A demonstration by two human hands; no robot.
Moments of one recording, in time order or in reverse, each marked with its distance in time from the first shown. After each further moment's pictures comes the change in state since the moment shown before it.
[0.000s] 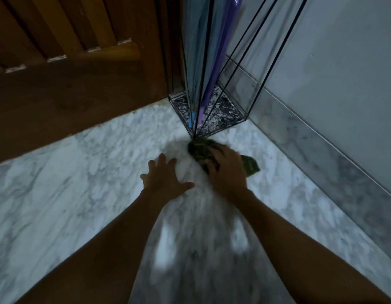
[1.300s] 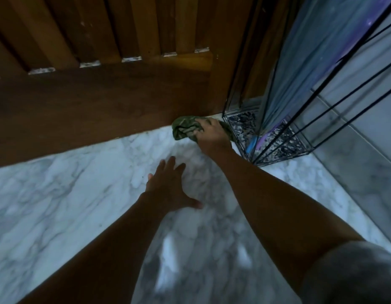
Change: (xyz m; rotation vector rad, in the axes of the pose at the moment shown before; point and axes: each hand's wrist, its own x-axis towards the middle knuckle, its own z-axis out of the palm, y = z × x) left_hand 0.032 -0.101 -0.043 -0.079 -0.087 -0.027; right_hand 0.178 -0.133 0.097 0.055 -0.207 -0.030
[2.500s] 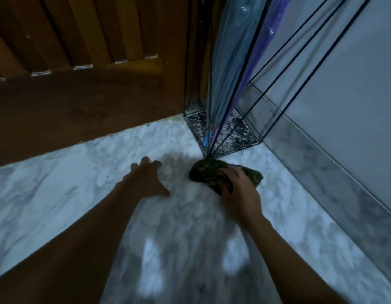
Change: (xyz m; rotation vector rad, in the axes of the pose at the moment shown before) left_hand 0.000 0.035 -0.003 -0.044 -0.020 -0.035; right_hand -0.197 0.118 -0.068 -0.043 0.135 0.132
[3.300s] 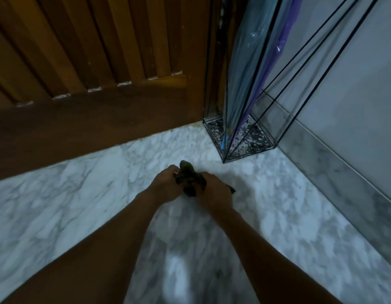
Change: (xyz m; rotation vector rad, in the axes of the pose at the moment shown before) left_hand -0.041 -0.002 0.007 -0.484 0.111 0.118; right_hand -0.016 -0.121 0.006 0.171 -0.273 0.052
